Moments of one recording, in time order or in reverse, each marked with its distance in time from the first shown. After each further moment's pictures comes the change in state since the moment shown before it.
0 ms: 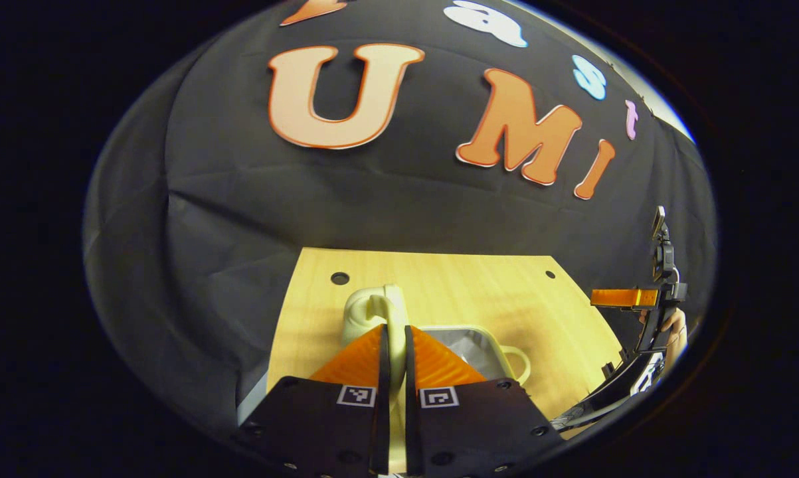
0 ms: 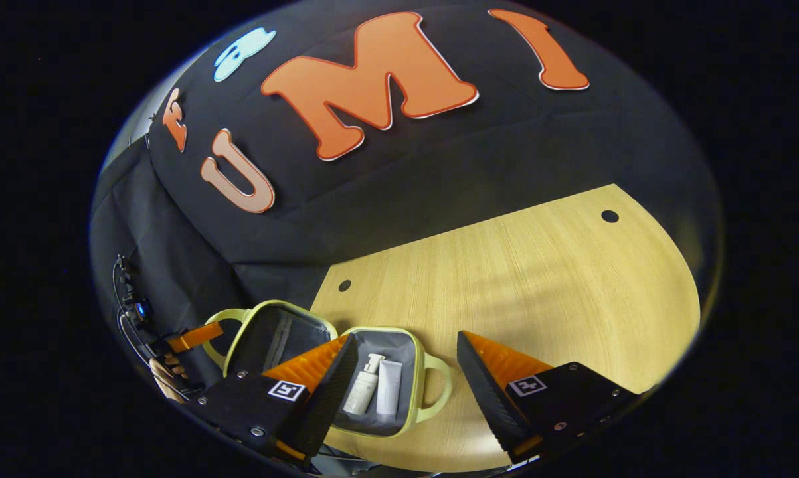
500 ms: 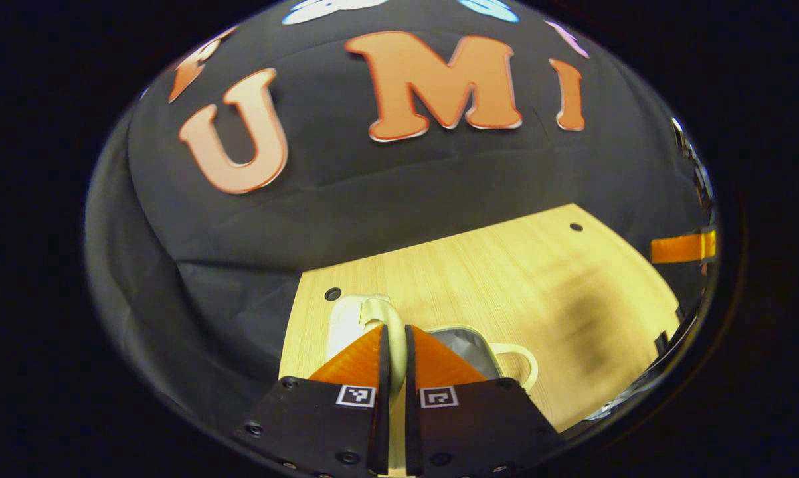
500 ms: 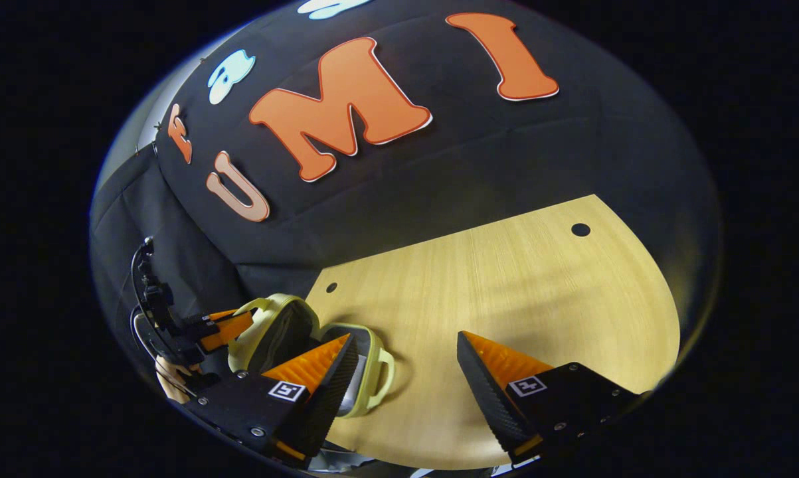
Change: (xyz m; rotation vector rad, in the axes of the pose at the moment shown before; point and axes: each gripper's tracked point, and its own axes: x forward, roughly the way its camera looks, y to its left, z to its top) left arm 0.064 -0.175 -0.016 0.356 0.074 0.233; right arm -0.058 -0.102 0.016 -0.036 0.000 0.012
